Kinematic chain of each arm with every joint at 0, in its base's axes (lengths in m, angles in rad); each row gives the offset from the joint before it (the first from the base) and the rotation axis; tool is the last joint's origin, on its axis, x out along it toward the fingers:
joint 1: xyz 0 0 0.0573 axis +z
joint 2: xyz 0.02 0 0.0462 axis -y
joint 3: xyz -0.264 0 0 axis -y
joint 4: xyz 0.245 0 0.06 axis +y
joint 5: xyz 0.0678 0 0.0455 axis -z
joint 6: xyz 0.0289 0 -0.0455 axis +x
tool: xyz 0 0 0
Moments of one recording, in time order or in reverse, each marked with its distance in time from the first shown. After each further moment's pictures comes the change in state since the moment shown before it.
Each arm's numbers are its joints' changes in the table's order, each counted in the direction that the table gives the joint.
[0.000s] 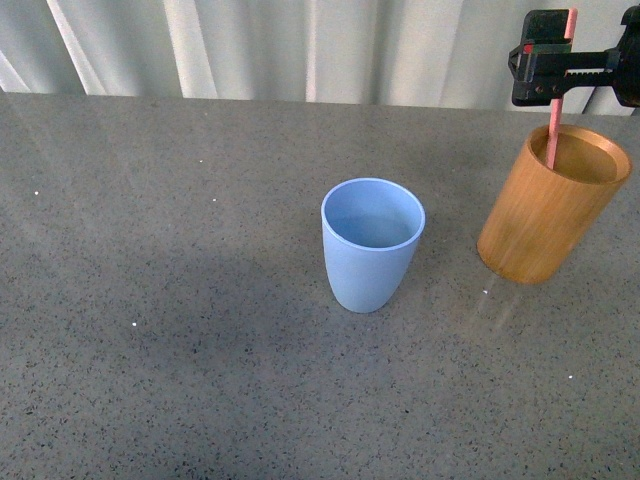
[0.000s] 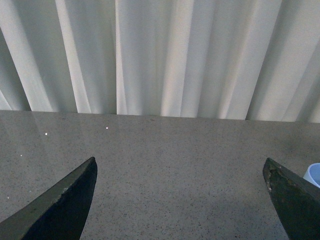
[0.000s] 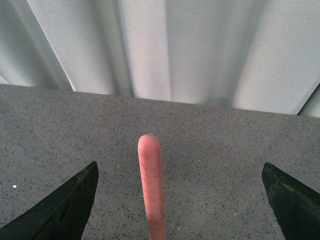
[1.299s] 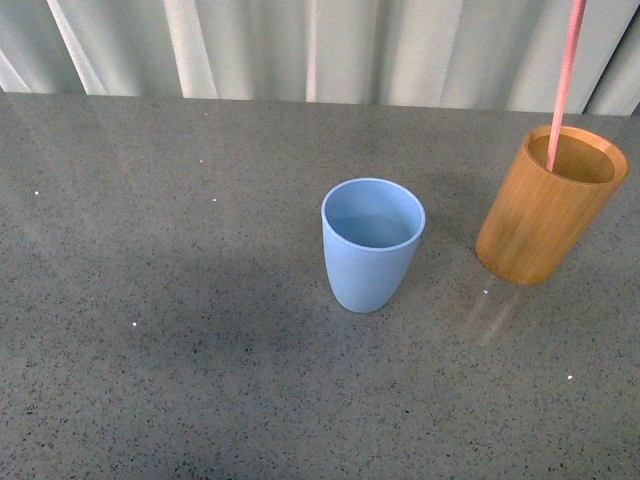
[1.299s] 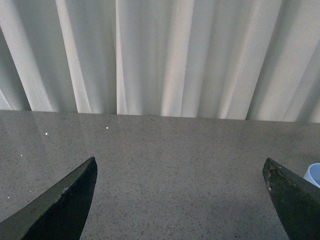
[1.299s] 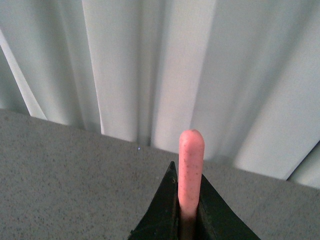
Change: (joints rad) left arm 0.000 0.000 0.000 0.000 0.000 0.000; right arm 0.119 0.229 -0.034 -0.007 0.068 -0.116
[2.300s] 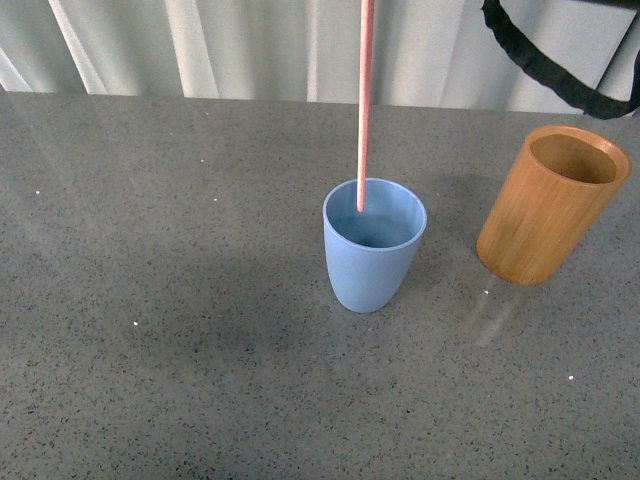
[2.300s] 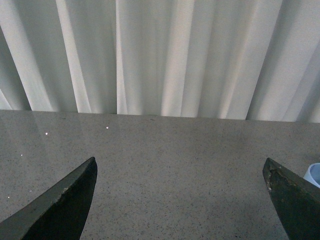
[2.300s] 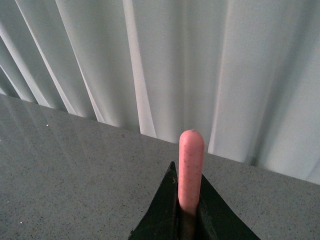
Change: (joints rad) left arm 0.000 0.000 0.000 0.000 0.000 0.000; right arm 0.313 -0.047 0.031 -0.045 0.069 0.193
